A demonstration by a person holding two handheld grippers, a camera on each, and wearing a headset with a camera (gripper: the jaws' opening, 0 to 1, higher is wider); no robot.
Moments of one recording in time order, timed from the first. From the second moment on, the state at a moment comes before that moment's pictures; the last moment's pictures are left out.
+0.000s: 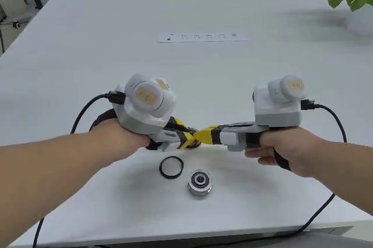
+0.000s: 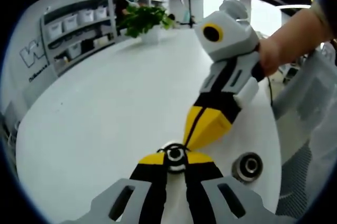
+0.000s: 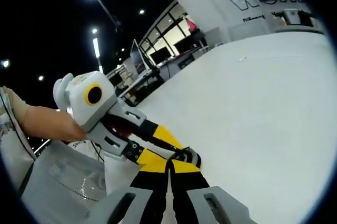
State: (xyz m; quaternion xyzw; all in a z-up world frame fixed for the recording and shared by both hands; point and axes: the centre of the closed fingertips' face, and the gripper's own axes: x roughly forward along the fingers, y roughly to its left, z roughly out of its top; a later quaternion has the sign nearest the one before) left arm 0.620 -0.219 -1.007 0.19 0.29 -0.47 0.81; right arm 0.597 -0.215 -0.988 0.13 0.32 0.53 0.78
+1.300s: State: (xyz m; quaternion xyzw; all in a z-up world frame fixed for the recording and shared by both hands) left arm 0.598 -0.220 -0.974 0.16 0.26 -0.49 0.82; right arm 0.600 -0.220 -0.983 0.12 0.32 0.50 0.80
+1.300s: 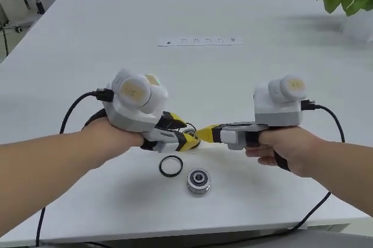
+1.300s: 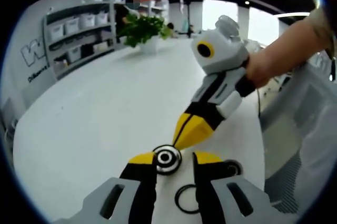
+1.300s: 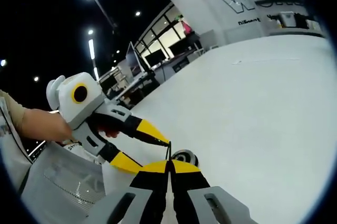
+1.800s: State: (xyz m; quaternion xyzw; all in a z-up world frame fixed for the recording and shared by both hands) left arm 0.579 -0.205 -0.946 0.14 0.24 -0.50 0.82; right arm 0.593 -0.216 -0.966 0.13 0.31 0.51 0.80
